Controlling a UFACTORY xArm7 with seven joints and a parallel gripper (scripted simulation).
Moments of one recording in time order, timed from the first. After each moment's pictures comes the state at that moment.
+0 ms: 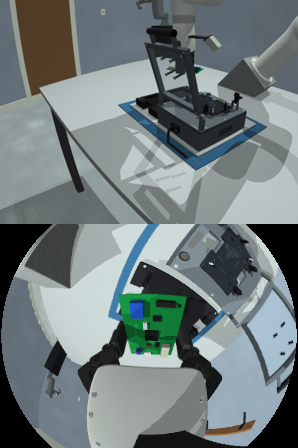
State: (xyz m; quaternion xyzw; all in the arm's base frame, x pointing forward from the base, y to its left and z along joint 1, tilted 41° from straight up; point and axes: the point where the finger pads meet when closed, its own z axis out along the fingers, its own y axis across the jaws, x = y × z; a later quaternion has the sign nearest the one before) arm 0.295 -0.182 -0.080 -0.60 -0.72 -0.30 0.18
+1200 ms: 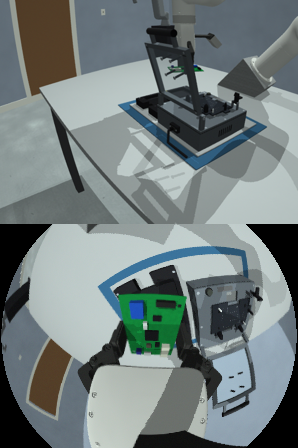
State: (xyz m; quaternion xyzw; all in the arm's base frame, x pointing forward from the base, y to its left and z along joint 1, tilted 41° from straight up) arm 0.295 -0.182 -0.080 -0.32 -0.88 -0.34 0.07
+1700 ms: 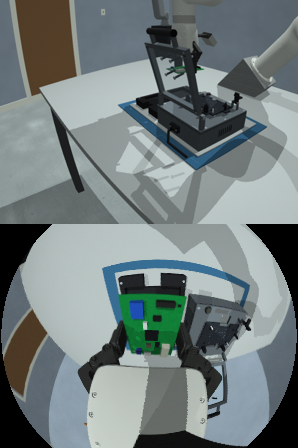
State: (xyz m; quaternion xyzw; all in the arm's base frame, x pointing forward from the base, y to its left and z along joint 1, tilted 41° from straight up) arm 0.295 -0.182 -0.080 -0.16 -0.92 -0.35 0.01
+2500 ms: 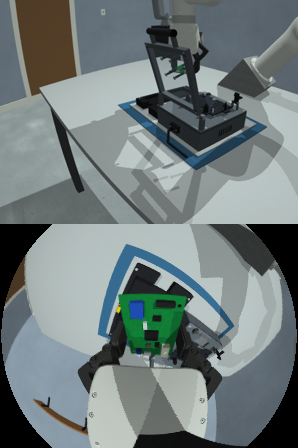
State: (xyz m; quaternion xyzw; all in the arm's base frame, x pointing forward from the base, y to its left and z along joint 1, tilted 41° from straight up) arm 0.295 -0.182 -0.080 0.10 -0.93 -0.34 -0.09
